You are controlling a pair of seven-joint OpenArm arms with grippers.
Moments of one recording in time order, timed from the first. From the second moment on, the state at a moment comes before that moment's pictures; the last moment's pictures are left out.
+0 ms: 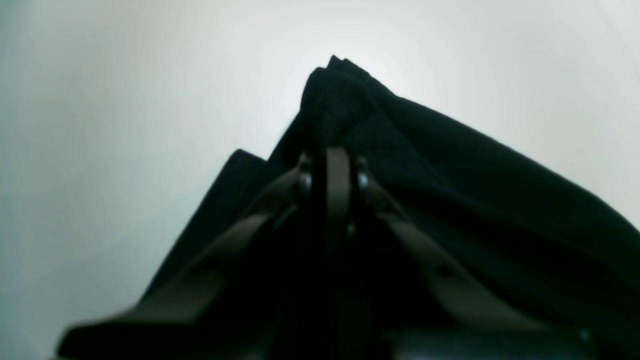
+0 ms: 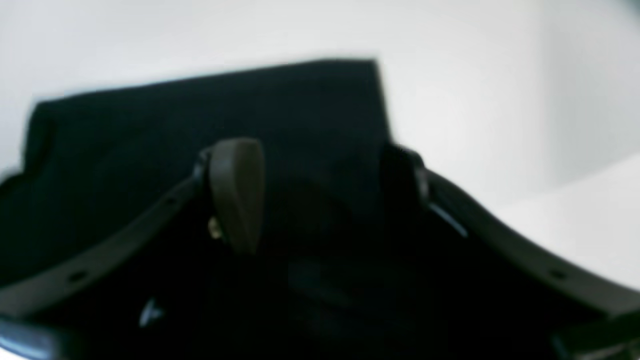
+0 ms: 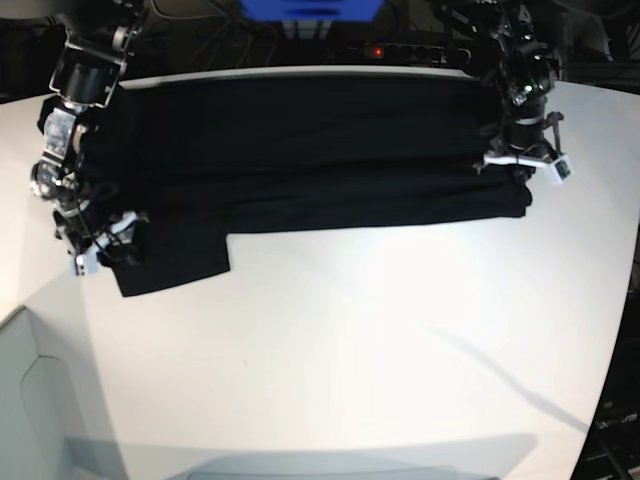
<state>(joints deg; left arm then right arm) 21.8 -2.3 -28.7 99.0 -22.1 0.5 27.2 4.5 14.2 24.6 65.2 8.3 39.3 -20.9</state>
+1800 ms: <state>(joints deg) 21.3 -2.8 -29.0 105.1 -22.1 0.5 27.4 -16.8 4.9 35.7 107.2 -5.1 39.7 -22.5</state>
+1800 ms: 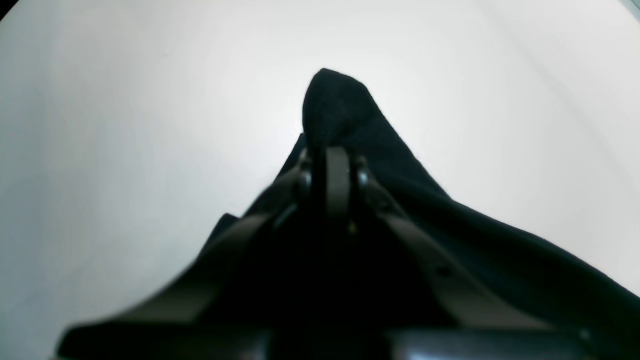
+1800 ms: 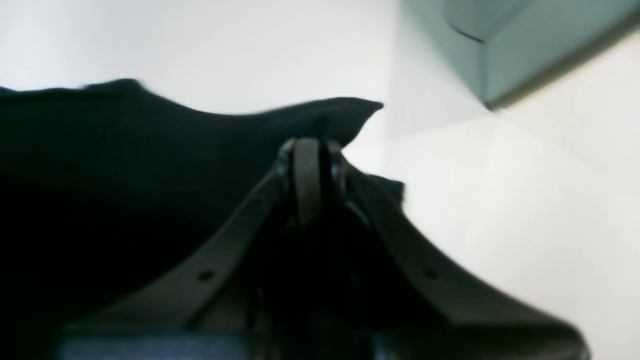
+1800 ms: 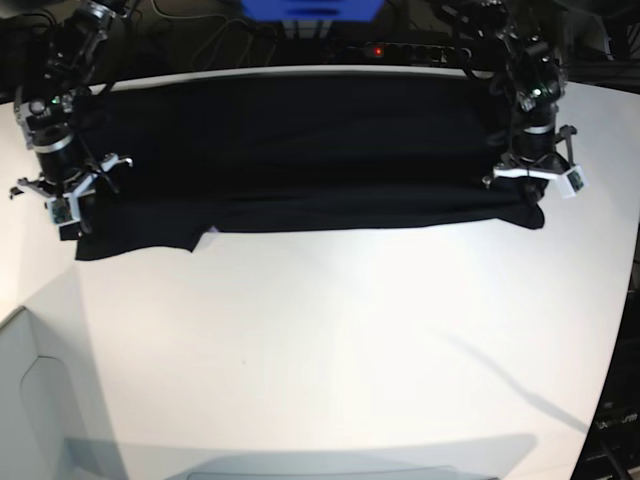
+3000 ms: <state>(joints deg) 26.7 -2.8 -29.0 105.0 -22.1 0.5 27.6 -20.7 2.4 41.2 99.0 -2.6 39.7 -22.1</state>
